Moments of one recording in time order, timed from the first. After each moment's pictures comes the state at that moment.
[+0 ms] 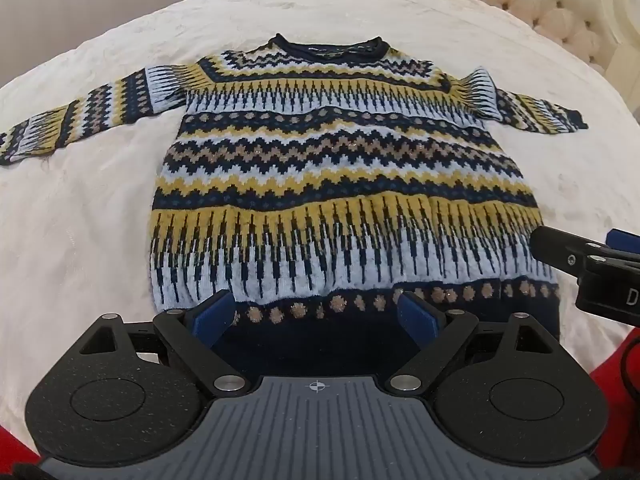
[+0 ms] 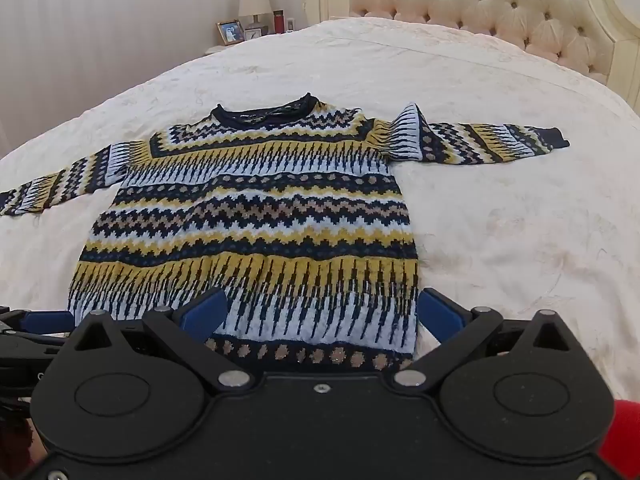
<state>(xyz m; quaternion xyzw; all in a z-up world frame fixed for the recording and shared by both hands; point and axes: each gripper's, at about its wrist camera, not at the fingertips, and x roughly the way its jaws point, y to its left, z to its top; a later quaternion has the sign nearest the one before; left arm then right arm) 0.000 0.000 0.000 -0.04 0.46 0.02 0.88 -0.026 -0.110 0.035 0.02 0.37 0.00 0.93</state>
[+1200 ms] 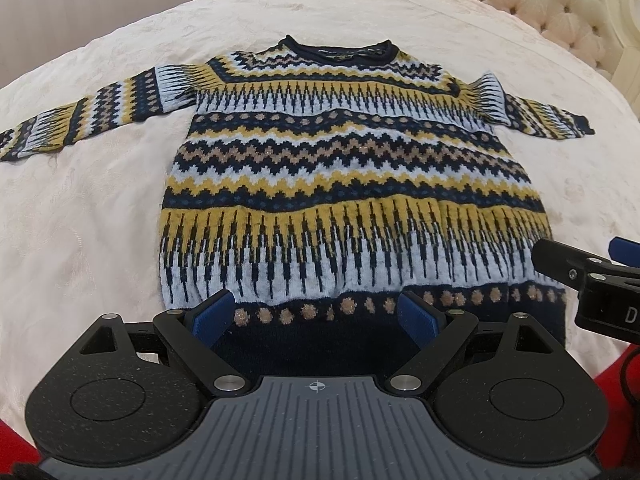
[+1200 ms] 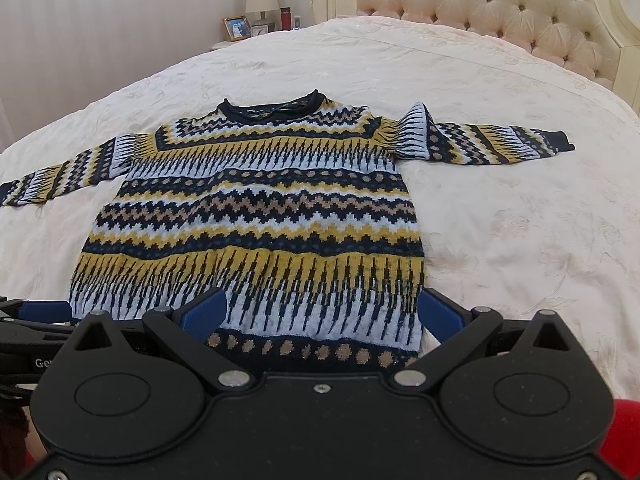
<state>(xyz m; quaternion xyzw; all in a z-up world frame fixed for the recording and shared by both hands) -0.001 0.004 0.001 -0.04 0.46 0.04 0.89 -0.026 -0.105 0.033 0.02 0.37 0.01 0.93</state>
